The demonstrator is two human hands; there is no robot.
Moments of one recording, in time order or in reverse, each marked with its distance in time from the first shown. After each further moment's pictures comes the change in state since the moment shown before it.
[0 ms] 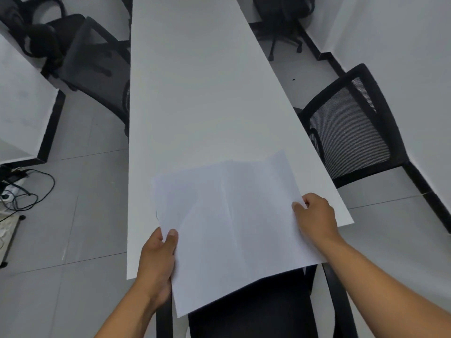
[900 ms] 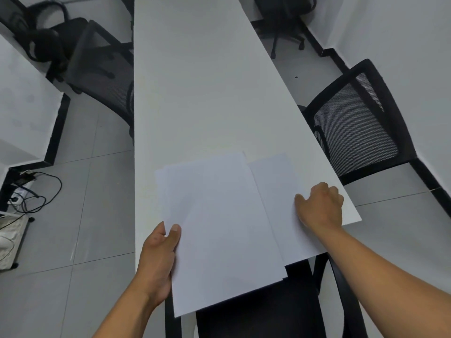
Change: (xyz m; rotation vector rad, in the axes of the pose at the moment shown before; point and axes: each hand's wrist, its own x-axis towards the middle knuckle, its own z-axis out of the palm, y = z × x) left_hand -0.008 0.020 -0.011 -0.005 -0.078 0.017; right_hand 0.008 -0.021 0.009 -0.251 0.085 0.111
